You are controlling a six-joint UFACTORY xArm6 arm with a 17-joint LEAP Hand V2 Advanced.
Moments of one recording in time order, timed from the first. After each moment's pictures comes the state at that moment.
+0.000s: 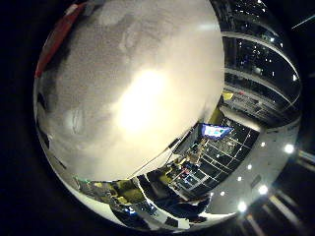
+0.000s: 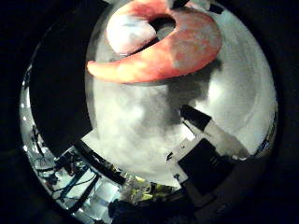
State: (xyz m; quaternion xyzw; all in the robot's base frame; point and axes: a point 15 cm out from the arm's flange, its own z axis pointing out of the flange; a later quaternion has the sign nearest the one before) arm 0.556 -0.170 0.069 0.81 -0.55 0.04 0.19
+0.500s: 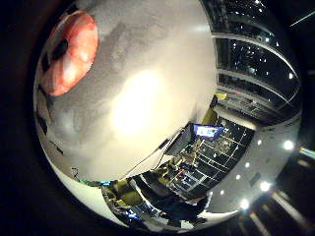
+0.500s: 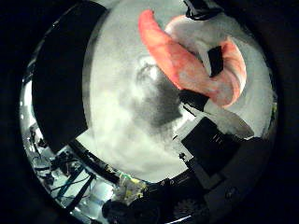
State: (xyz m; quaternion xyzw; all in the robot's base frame) arm 0.562 -0.180 0.089 0.81 -0.55 0.07 0.19
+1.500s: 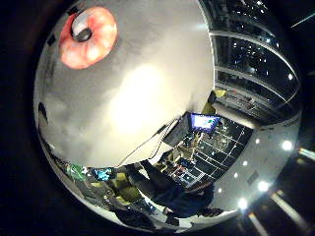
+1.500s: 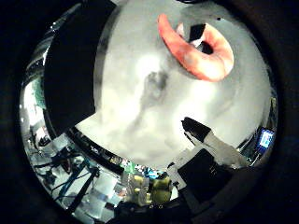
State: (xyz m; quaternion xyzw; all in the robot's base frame) arm 0.514 -0.176 0.114 0.80 -0.55 0.05 0.21
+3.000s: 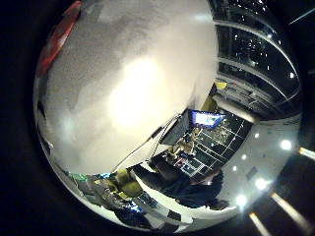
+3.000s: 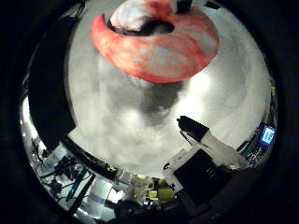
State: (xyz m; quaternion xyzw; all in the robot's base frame) arm 0.545 -0.249 0.070 0.77 -0.58 0.04 0.25
